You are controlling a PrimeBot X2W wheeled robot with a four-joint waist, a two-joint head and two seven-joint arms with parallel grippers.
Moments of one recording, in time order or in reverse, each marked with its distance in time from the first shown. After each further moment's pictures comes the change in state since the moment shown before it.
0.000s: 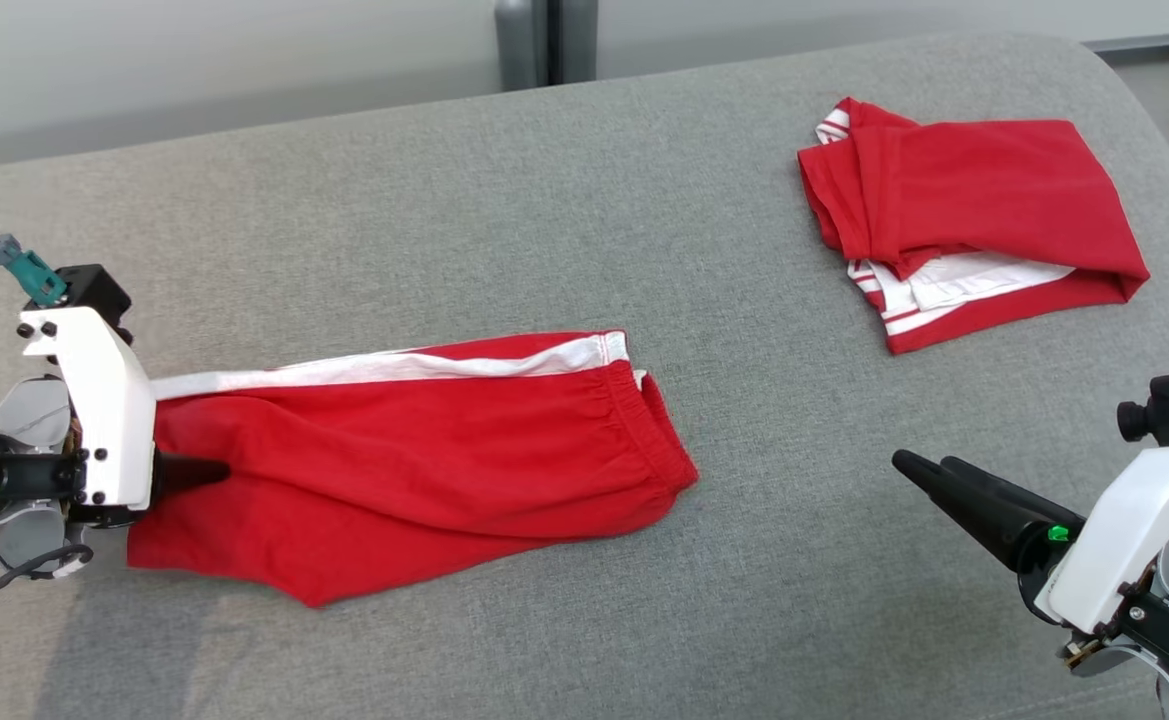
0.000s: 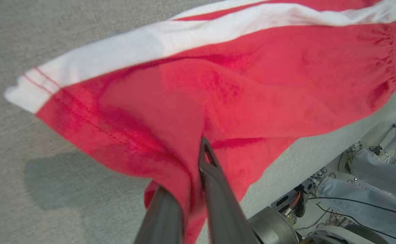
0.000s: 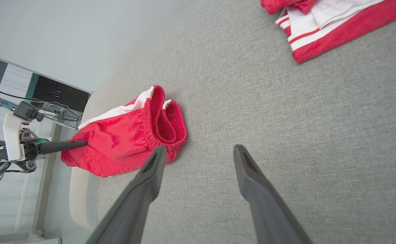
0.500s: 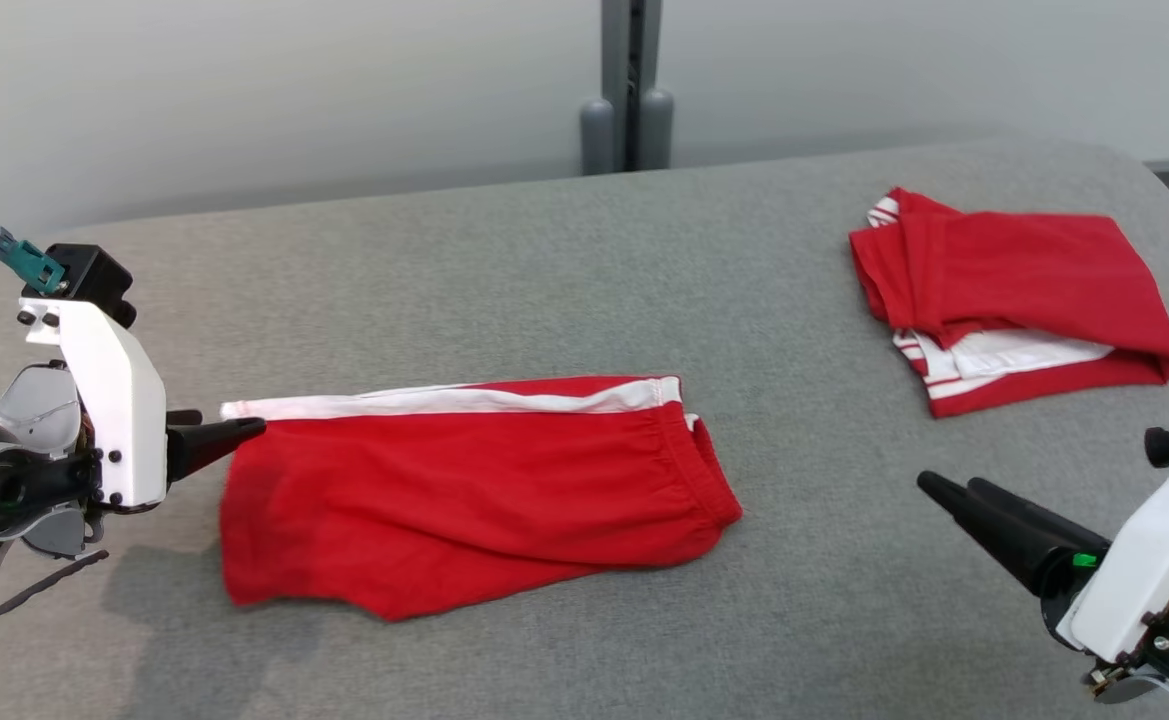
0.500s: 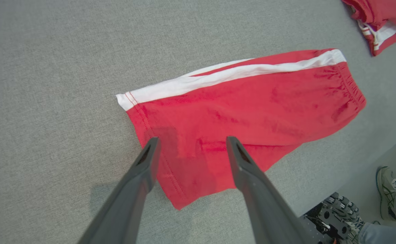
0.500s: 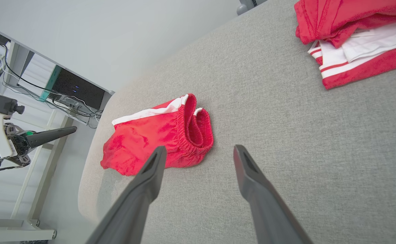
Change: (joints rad) left arm 0.018 -0.017 0.013 0.008 0.108 -0.043 -0.202; right arm 0.058 0.005 -0.034 -0.044 -0.026 0.000 0.017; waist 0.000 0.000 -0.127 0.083
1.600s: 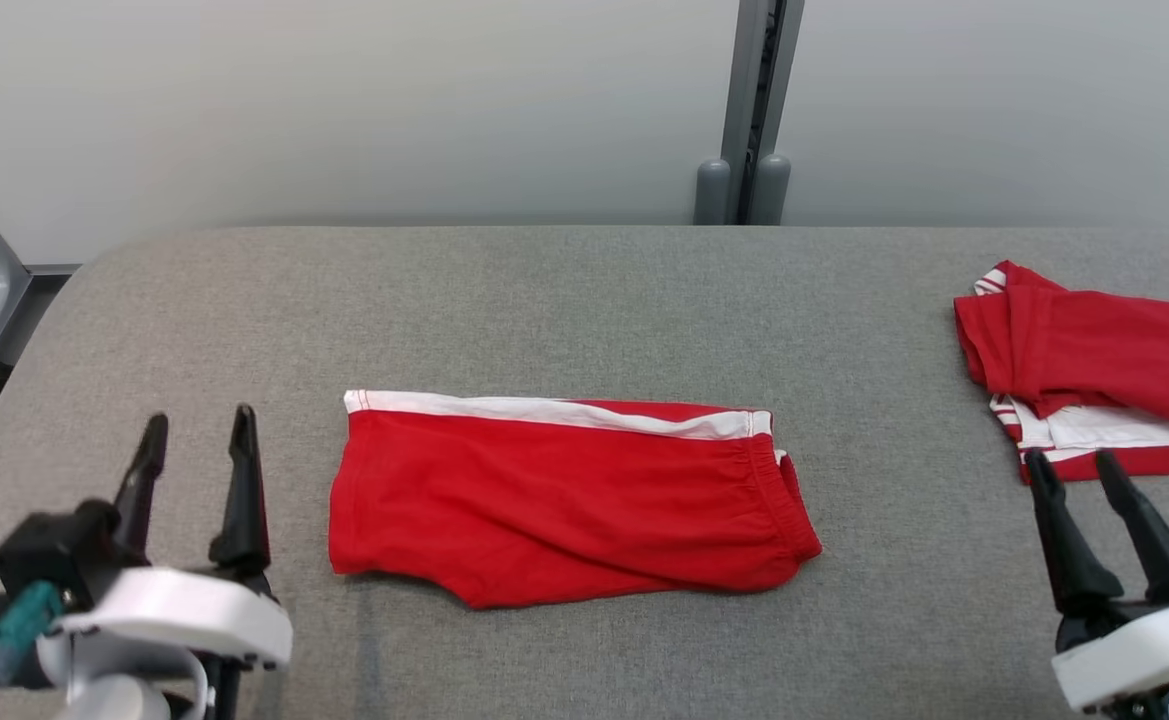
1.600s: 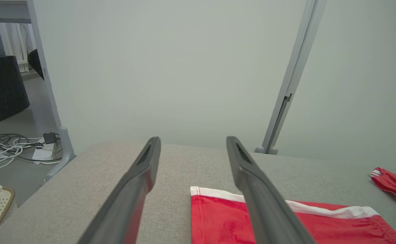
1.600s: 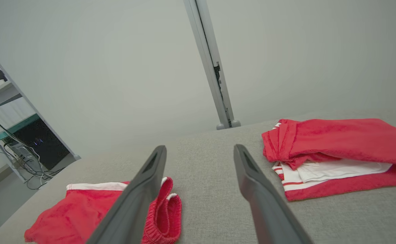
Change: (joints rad) left arm 0.689 -0.178 0.522 -0.487 0.576 0.532 -0.943; right arm 0.115 -0.147 0.159 0.133 -0.228 0.000 -0.905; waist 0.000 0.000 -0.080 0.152
